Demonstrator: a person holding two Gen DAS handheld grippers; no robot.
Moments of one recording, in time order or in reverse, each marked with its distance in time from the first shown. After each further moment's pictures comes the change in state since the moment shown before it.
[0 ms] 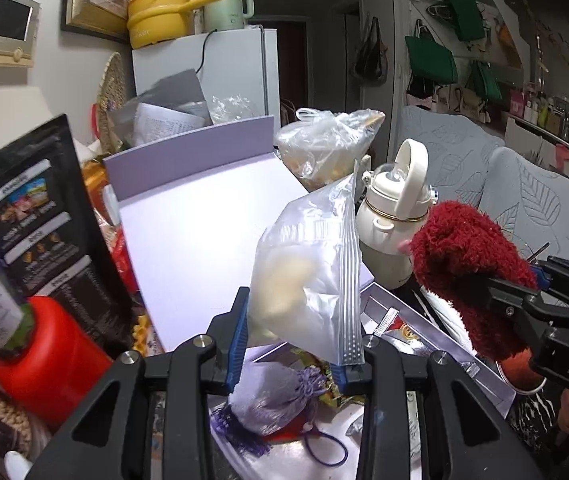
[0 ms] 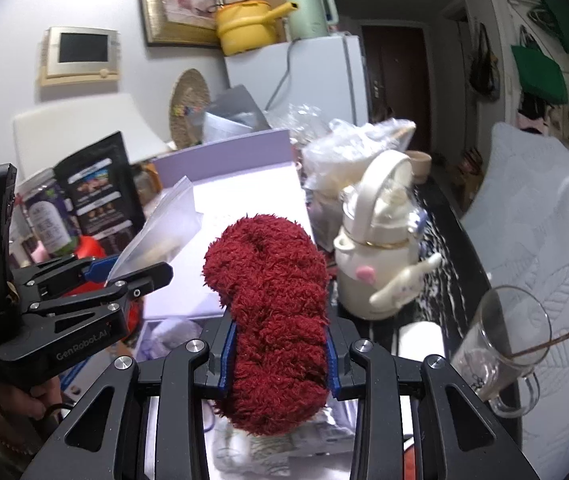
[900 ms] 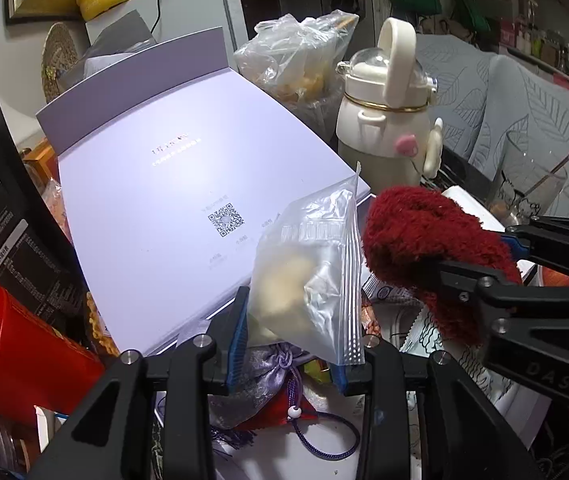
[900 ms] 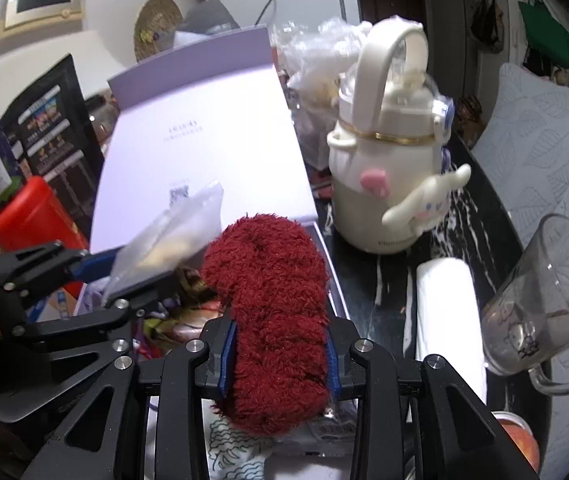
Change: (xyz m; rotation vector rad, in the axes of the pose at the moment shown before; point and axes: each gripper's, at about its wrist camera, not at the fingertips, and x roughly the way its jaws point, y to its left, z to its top) left arm 0.060 -0.031 -0.037 0.133 0.202 0.010; right arm 0.073 -0.015 -0.033 0.018 0.229 -0.030
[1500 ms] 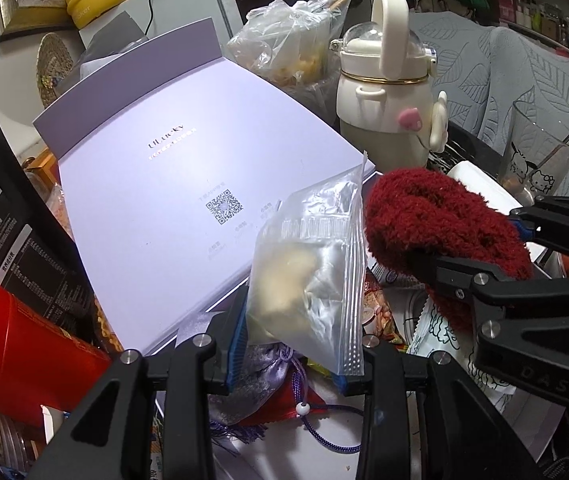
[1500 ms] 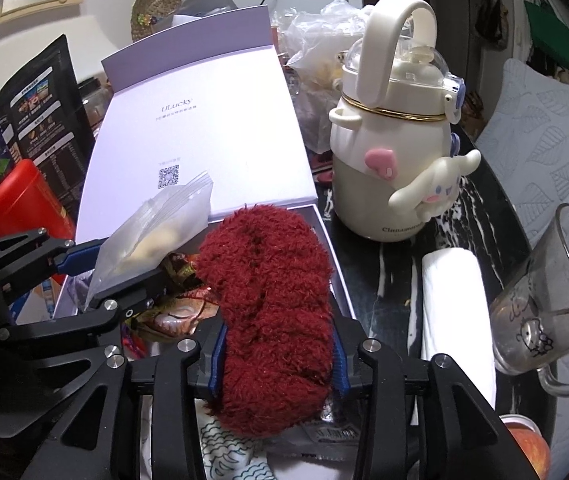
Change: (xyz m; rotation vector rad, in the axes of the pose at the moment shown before) left arm 0.009 -0.007 -0.003 0.057 0.041 0.060; right arm 0.012 0.000 -0.001 -0.012 0.030 -0.009
